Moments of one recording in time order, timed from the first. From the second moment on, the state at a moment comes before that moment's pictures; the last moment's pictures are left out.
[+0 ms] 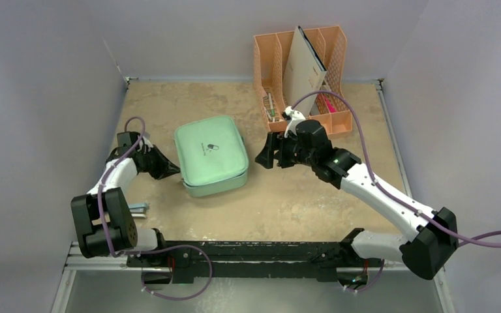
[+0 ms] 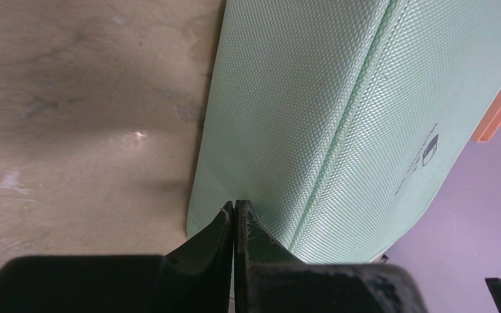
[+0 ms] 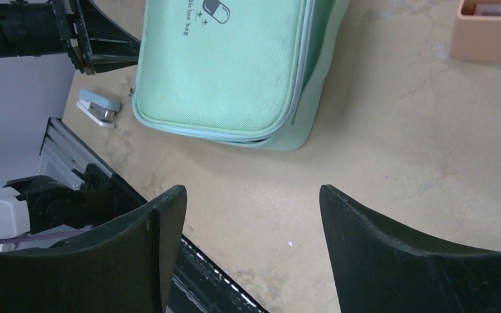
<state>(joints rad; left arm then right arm) 0.26 1.37 0.76 -0.48 0.52 -0.53 0.68 1.20 1.01 -0.35 -0.16 0.54</state>
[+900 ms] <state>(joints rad) -0.09 1.05 0.61 -0.29 0.47 -0.85 1.08 1.29 0.93 -0.30 0.18 0.83</state>
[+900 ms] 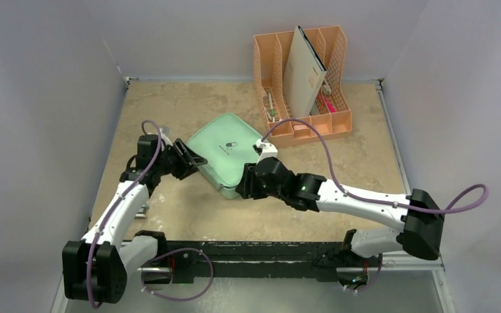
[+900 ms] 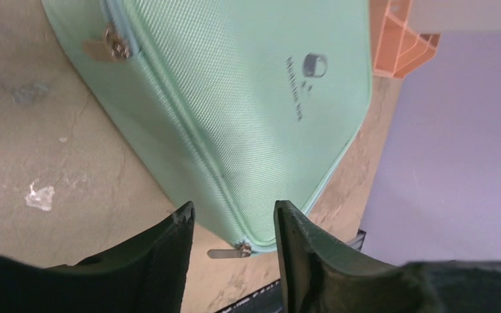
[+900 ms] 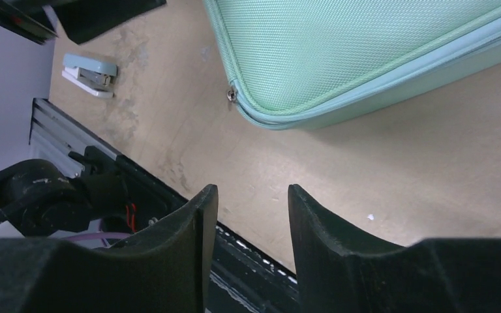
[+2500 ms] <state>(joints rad) 0.09 1.34 0.89 -0.45 0.73 -0.57 1.25 1.58 1.07 -0.20 -0.03 -0.63</state>
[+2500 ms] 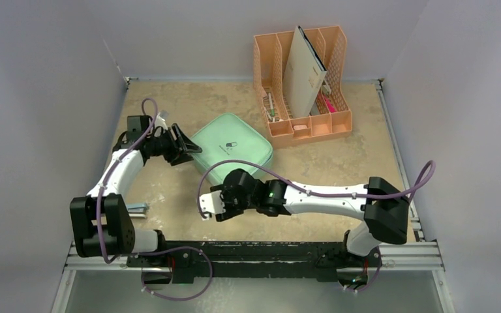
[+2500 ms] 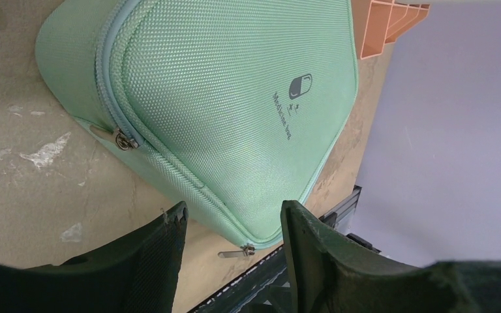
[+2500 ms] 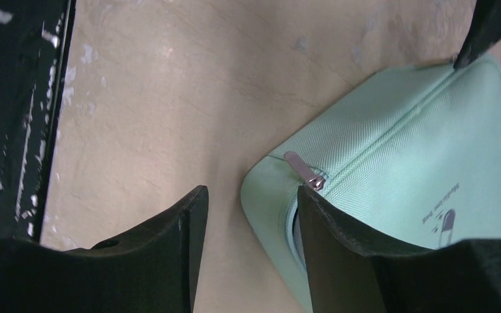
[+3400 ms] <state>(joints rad) 0.10 1.43 0.89 -0.42 0.77 -0.54 1.21 1.89 1.35 -0.44 0.06 -1.20</state>
